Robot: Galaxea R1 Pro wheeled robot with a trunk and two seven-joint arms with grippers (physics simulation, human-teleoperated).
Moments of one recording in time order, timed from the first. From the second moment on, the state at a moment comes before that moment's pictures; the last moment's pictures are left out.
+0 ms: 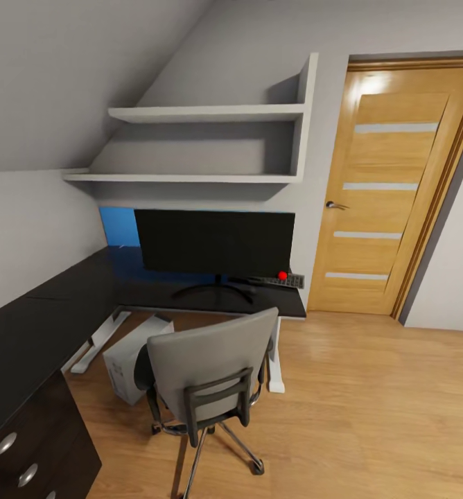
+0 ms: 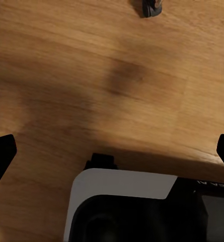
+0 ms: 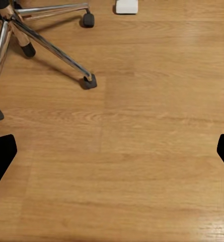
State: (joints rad) left arm 0.00 0.03 -0.01 -0.35 0.18 -0.13 0.01; right arm -0.03 0.04 -0.01 -0.22 -0.02 -0.66 0.00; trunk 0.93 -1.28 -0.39
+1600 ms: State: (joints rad) left arm 0.00 0.03 -0.01 -0.28 0.18 -0.25 0.01; right arm -0.03 0.04 -0.01 -0.21 -0.01 -0.66 0.00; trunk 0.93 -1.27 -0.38
